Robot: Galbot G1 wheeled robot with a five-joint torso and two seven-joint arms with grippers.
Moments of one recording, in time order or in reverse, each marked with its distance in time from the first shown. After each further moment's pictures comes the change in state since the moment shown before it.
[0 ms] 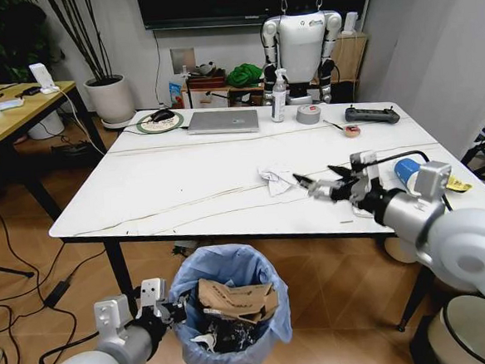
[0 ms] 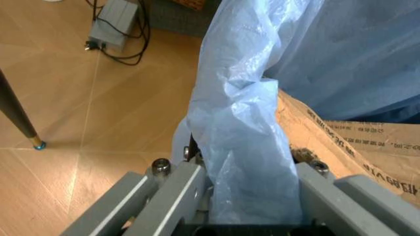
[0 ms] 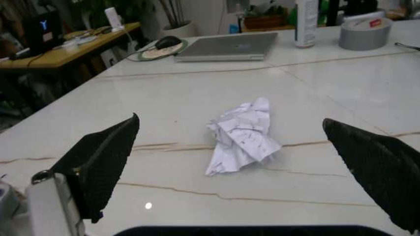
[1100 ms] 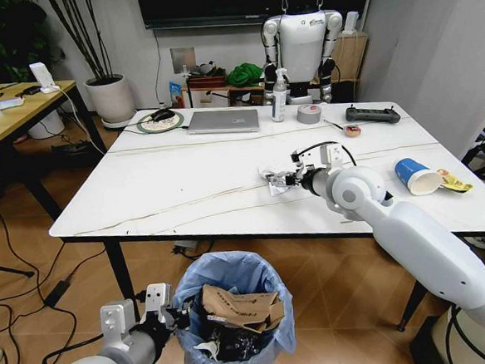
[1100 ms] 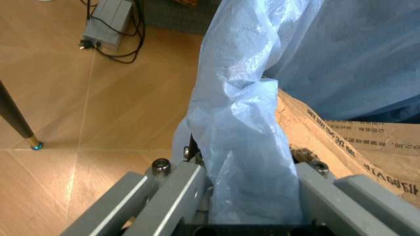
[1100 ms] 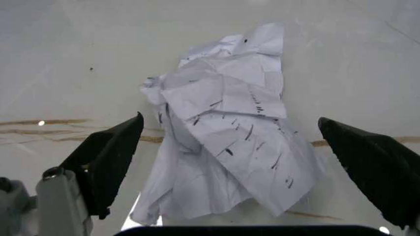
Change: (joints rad) left arm 0.021 0.002 0.008 -0.014 0.024 0.000 0.017; right arm 0.540 0.235 -0.537 -0.559 -0.096 -0.147 0.076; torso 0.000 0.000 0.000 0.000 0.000
